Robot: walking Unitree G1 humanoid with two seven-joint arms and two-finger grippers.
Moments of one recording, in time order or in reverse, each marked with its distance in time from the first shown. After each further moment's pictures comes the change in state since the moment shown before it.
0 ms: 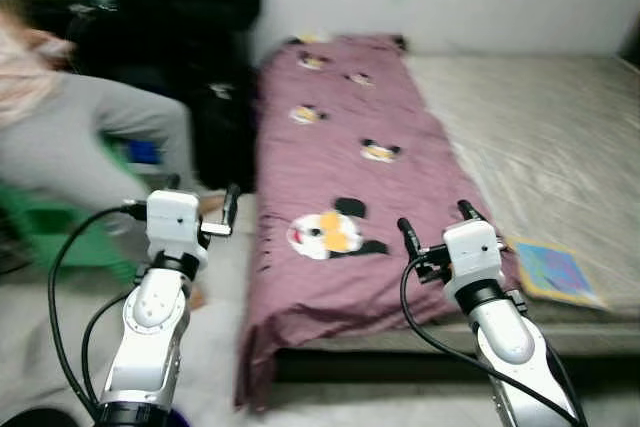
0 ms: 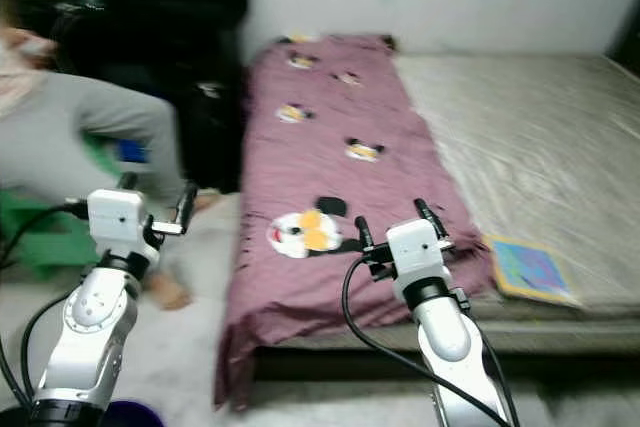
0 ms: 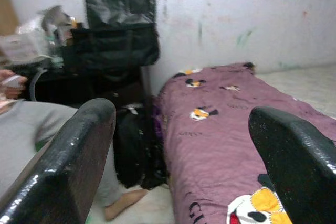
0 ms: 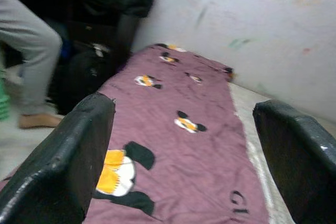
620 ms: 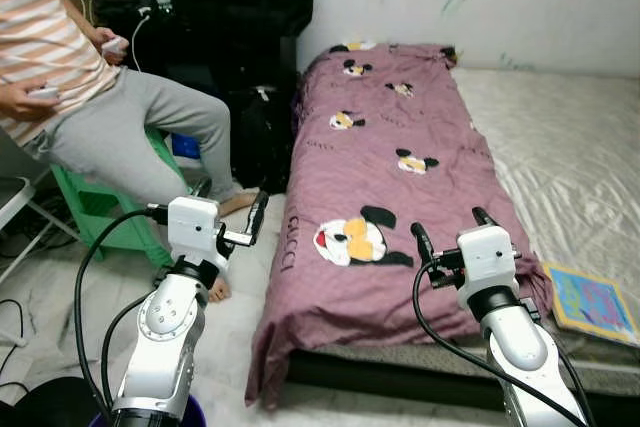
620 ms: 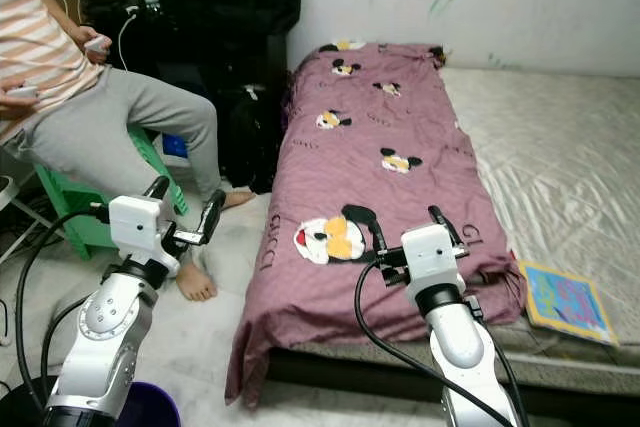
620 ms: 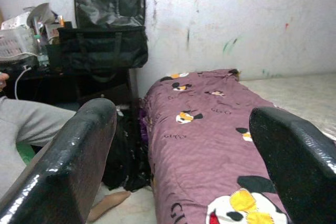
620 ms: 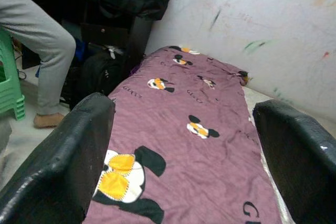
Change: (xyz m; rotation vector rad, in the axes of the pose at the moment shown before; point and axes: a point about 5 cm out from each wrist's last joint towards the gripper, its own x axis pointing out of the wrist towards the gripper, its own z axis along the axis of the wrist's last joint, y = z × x) left arm -0.002 -0.014 0.003 -0.057 -0.030 -0.122; right arm -0.004 -0.007 -0.005 0.020 0.020 -0.036
